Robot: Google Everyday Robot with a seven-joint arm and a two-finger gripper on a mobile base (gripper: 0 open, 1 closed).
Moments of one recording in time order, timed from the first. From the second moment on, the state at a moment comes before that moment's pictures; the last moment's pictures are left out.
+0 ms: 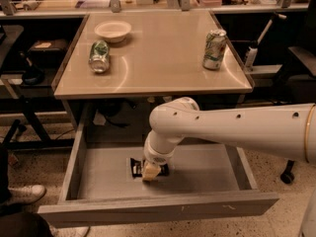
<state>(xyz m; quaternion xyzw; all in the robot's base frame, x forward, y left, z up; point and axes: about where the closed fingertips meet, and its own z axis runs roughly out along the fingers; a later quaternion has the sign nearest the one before) 0.491 0.024 0.585 -0.70 0.69 0.11 0.11</state>
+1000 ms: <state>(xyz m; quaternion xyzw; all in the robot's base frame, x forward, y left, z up) 0.491 0.024 0.591 -0.70 0.69 0.11 0.11</state>
